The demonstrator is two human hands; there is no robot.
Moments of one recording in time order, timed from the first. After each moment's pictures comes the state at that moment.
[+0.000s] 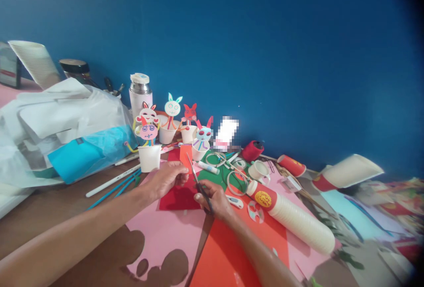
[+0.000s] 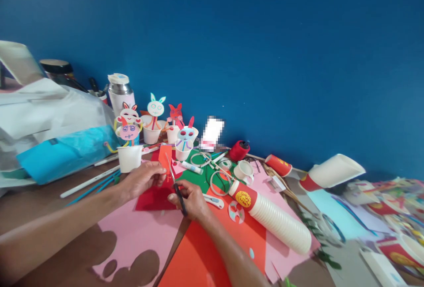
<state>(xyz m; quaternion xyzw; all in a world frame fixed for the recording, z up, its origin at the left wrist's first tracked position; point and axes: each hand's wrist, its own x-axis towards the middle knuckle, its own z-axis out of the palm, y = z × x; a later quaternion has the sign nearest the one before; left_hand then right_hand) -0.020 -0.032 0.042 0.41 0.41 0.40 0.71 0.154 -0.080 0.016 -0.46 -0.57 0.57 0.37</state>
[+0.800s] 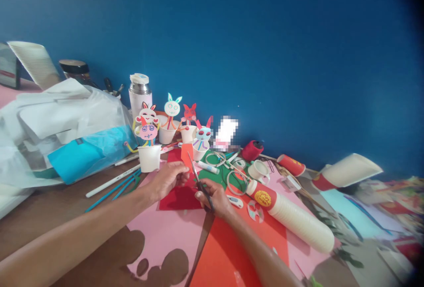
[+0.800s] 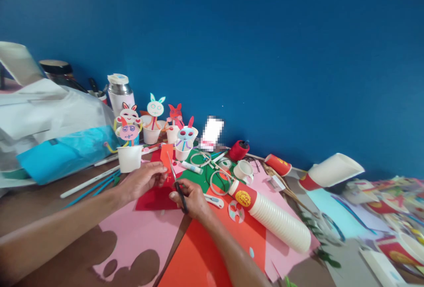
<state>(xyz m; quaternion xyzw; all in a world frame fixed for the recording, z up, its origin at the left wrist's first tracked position) -0.018 -0.033 0.037 0.38 0.40 0.41 0.73 0.154 -0.079 0.018 -0.45 -0.58 0.57 0.37</state>
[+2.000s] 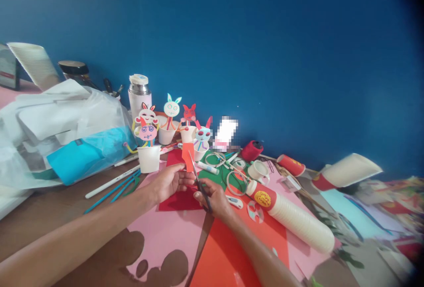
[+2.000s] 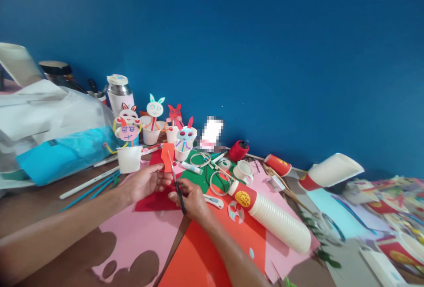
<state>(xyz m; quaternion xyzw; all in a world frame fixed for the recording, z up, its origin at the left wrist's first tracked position) -0.019 -0.030 0.034 0.22 0.37 0.35 0.83 0.154 -0.077 0.007 -0.44 -0.59 0.55 0.39</state>
